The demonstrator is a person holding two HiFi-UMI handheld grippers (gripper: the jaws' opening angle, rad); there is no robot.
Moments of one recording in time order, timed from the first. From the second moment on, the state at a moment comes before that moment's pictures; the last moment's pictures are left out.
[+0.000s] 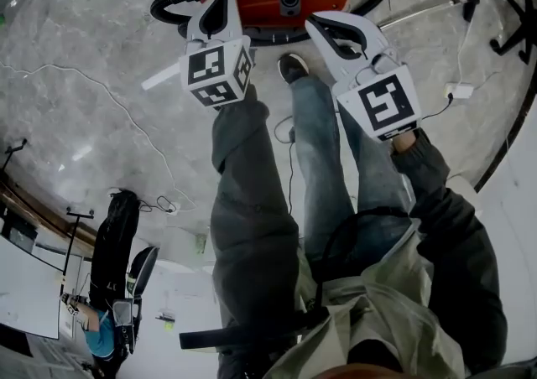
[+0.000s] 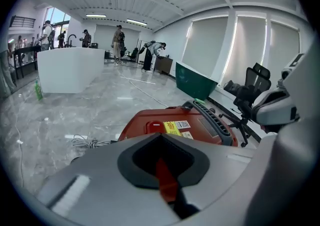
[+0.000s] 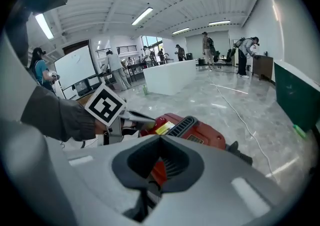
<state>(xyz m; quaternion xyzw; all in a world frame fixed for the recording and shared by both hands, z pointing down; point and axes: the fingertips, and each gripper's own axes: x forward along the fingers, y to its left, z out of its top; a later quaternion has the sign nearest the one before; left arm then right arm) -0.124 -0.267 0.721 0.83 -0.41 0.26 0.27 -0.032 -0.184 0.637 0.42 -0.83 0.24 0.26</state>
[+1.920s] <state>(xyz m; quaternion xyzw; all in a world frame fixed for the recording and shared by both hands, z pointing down) -0.111 -0.287 0.716 0.84 -0.44 0.25 0.20 -0.047 -0.165 0.646 0.40 -0.83 0.31 0.21</state>
